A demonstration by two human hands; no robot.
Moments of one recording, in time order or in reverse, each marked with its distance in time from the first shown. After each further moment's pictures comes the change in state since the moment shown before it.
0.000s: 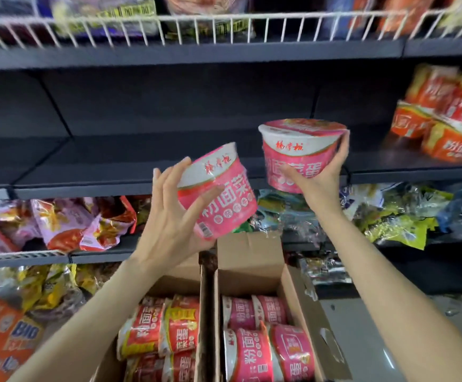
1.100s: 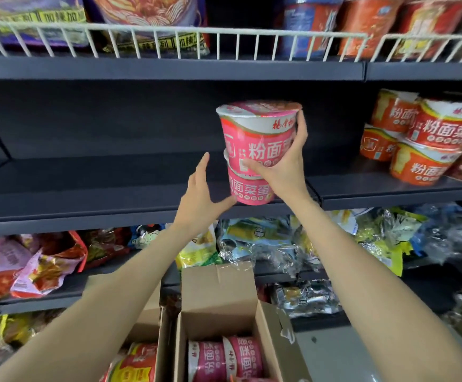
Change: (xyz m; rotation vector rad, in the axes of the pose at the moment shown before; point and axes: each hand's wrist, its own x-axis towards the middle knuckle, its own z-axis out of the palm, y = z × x) left_hand 0.122 0.027 0.131 -0.663 -0.218 -0.588; right_hand 0.097 0.012 0.006 -0.075 -0.071 -0.215
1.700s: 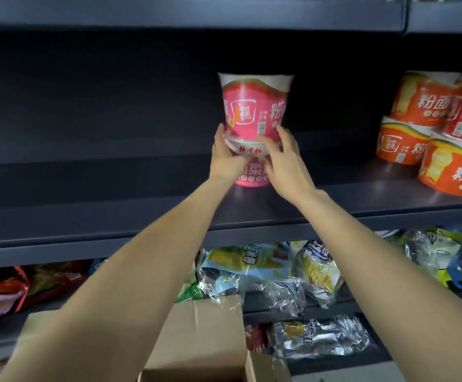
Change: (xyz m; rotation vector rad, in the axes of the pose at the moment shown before) left_hand 0.188 -0.018 0.135 -0.434 0.024 -0.161; right_hand 0.091 0.150 0.000 -0.729 -0.271 -0.163
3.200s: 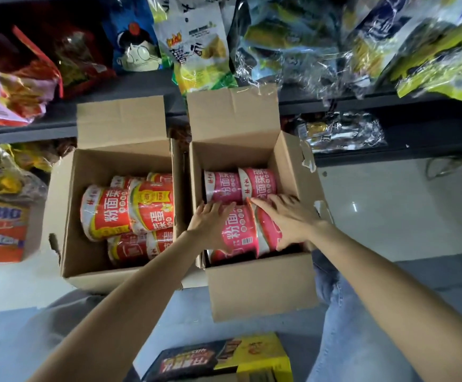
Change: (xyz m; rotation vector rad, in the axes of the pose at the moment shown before) left_hand -0.431 -0.243 -0.118 1.248 -1.067 -0.245; right_hand -0.437 -0.095 0.102 -0.153 -1.279 -0.165
